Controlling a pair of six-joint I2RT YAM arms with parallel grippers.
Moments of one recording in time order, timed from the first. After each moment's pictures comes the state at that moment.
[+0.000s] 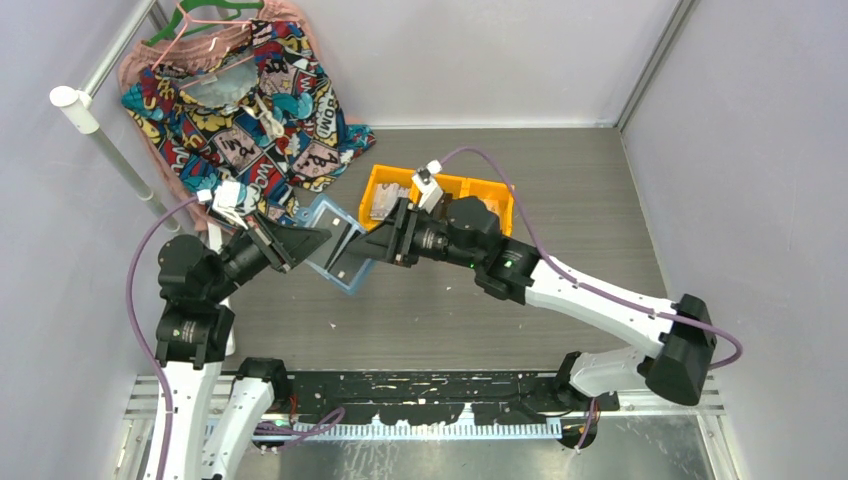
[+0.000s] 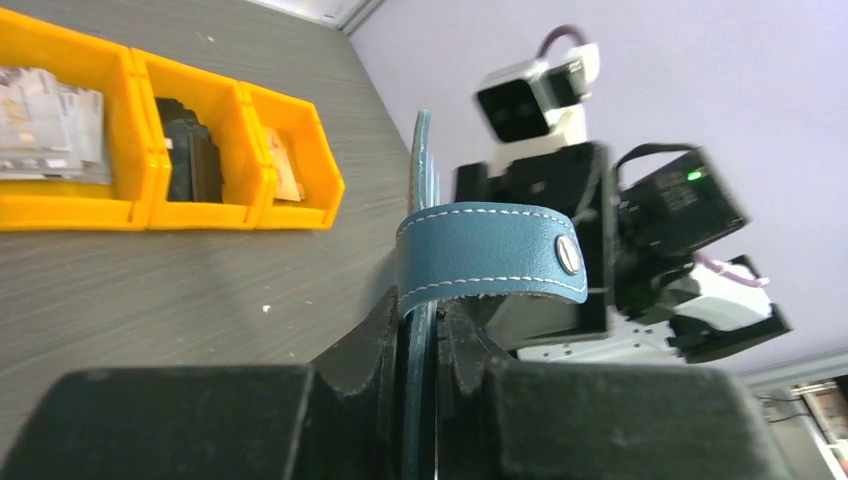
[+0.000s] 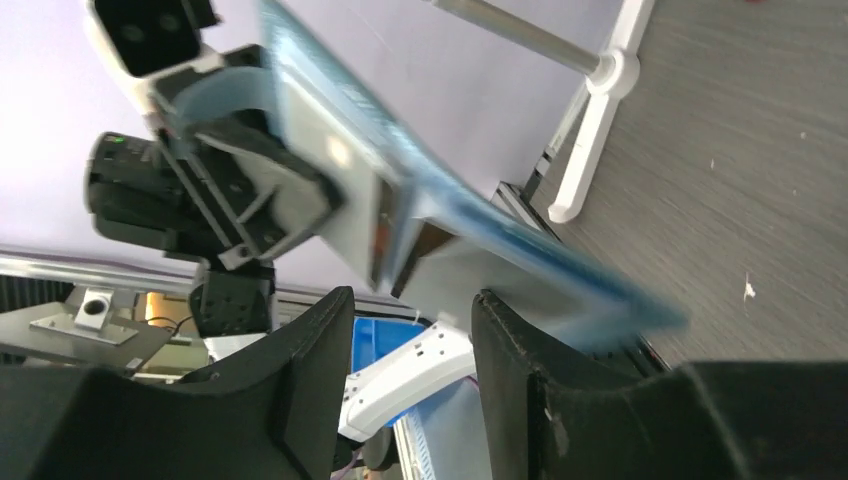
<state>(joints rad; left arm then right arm) -0.07 0.57 0.88 -0.31 0.71 -0.81 0.98 1.26 1.11 0.13 -0.24 1.09</state>
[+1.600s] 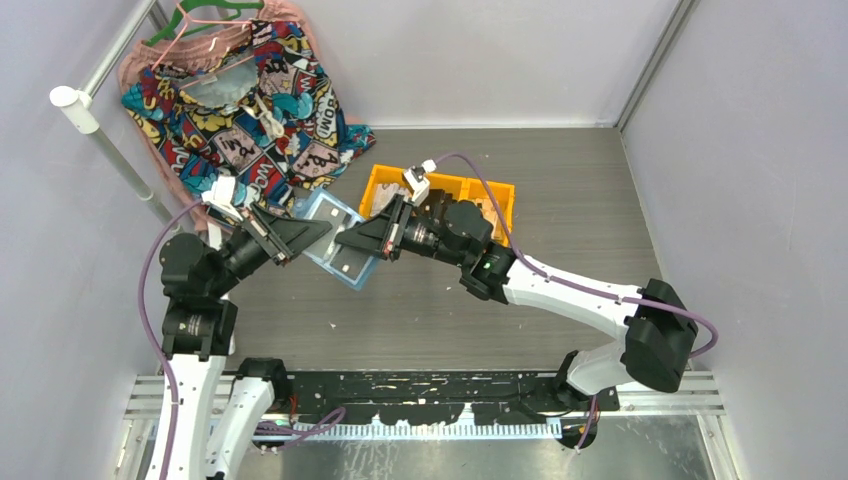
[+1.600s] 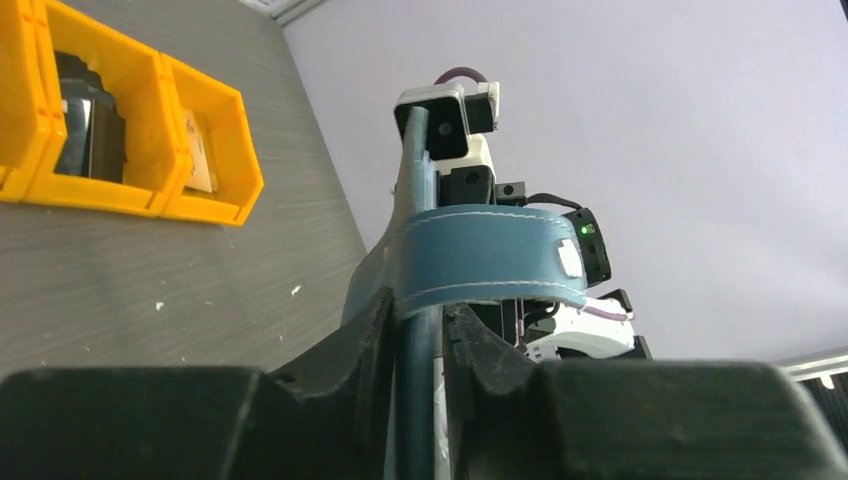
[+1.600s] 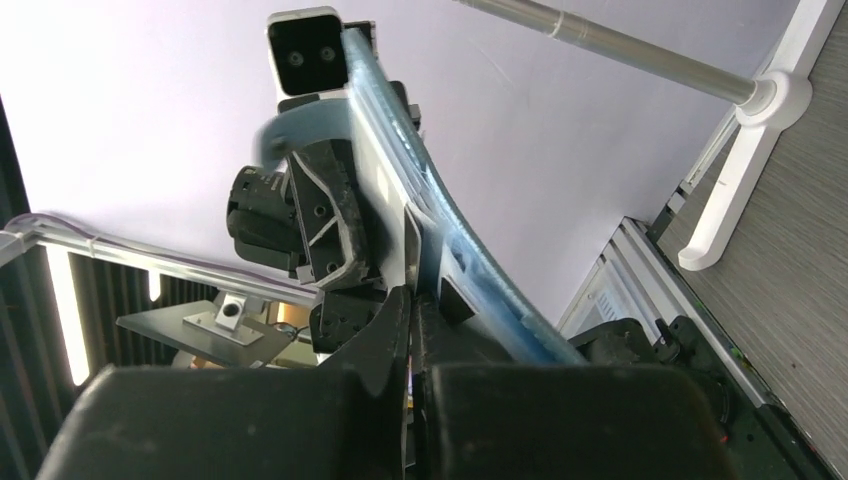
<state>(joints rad) -0.05 0.59 0.84 -0.17 0.75 -1.14 0.98 1.40 1.03 0.53 -0.30 1.33</state>
